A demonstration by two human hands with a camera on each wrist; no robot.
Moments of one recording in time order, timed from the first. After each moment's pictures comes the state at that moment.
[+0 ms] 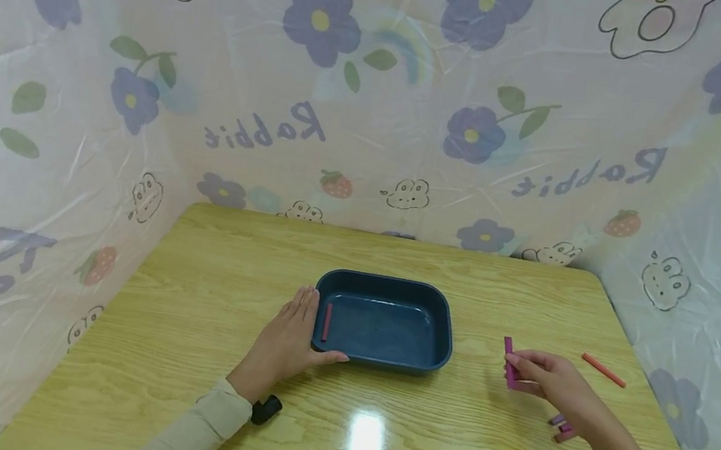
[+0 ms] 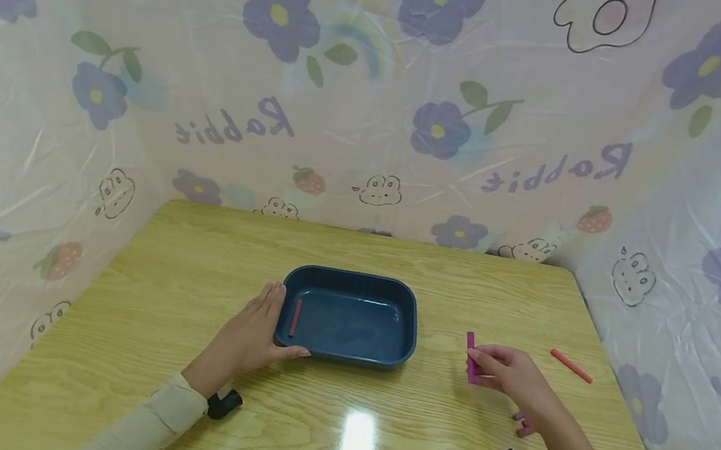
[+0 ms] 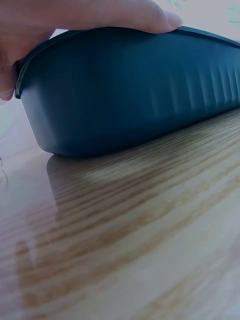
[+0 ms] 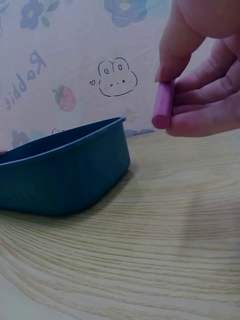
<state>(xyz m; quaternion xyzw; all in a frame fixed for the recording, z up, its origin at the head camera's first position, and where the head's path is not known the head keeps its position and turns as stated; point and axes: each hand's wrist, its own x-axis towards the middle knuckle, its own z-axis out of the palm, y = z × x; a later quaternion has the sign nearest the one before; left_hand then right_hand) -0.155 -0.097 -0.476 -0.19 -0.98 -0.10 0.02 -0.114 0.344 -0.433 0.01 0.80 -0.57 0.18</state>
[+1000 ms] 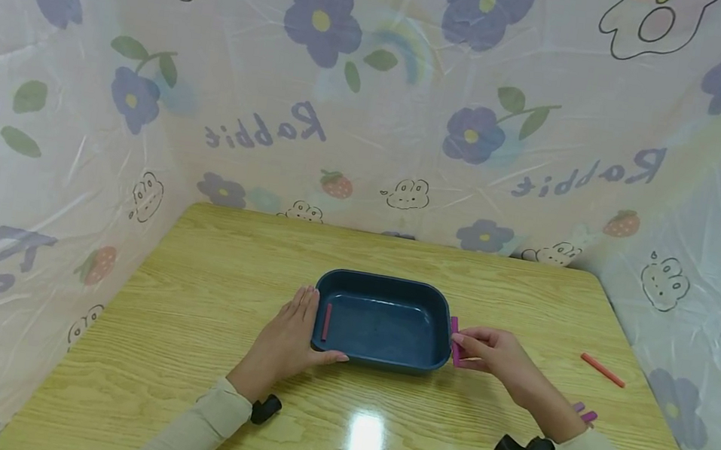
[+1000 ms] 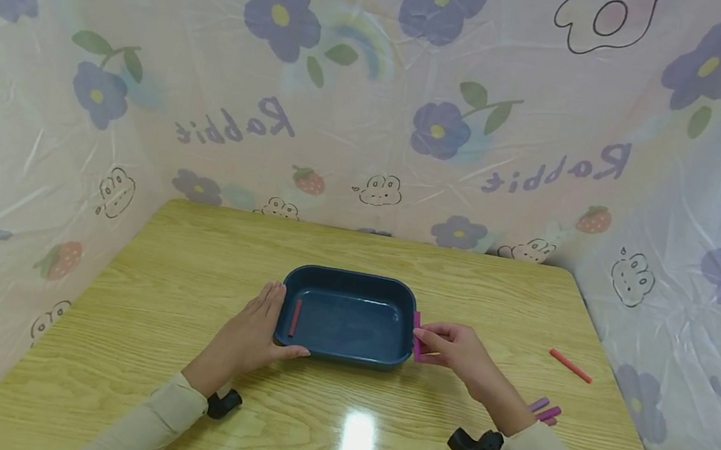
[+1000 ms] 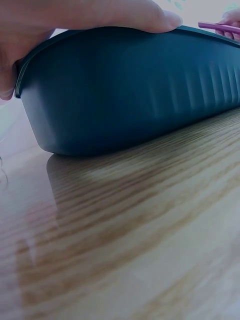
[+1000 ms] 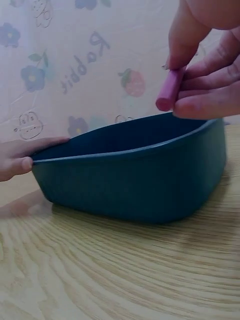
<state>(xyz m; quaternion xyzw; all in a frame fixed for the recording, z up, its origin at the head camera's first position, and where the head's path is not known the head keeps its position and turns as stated) -0.154 -0.097 -0.476 -0.19 -0.98 -0.11 0.02 -0.141 0.267 -0.432 -0.04 0.77 -0.61 0.18</state>
